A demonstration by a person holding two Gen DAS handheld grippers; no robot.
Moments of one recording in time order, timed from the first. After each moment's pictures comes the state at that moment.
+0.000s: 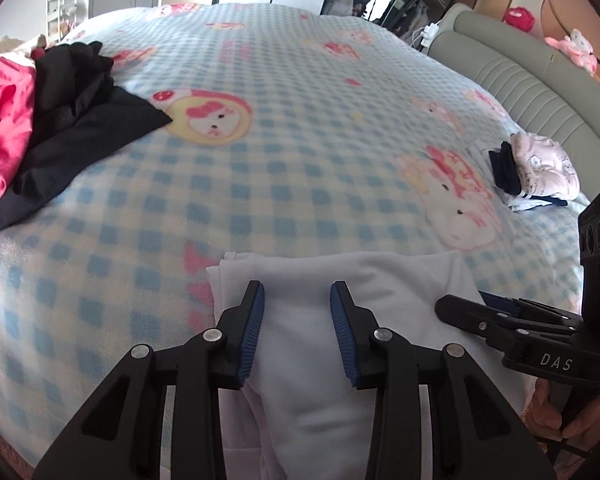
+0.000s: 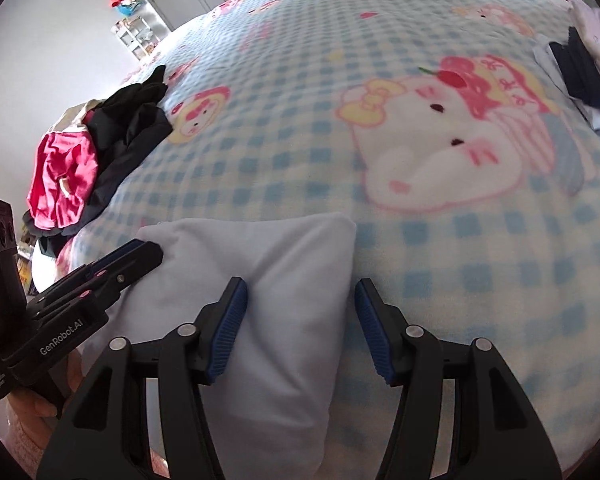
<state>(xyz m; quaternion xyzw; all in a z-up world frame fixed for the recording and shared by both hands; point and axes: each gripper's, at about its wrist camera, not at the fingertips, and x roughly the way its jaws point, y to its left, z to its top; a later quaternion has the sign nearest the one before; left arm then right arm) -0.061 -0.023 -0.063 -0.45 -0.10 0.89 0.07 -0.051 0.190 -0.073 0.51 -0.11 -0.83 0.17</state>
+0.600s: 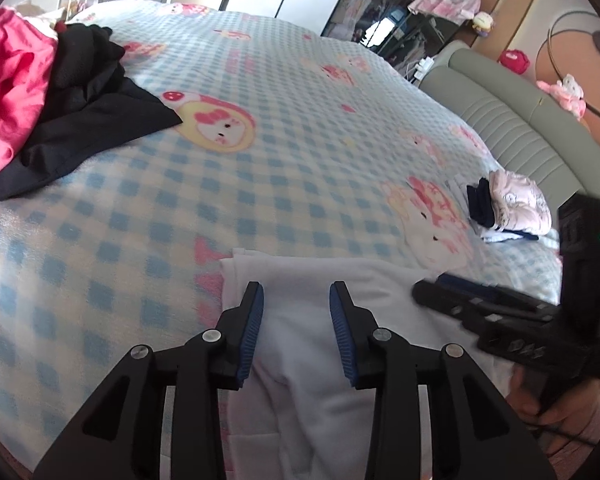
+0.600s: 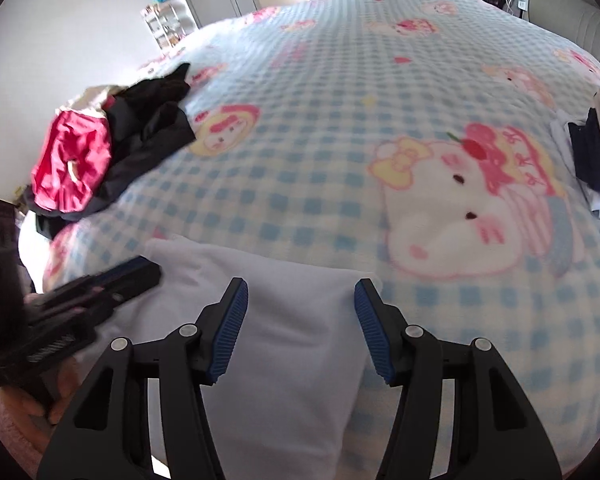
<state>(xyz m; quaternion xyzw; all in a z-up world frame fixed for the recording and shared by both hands) -0.050 -0.054 -0.059 -0.42 -0.18 0.89 0.10 -0.063 0.157 -0.050 0.49 -0.02 -0.86 0.17</state>
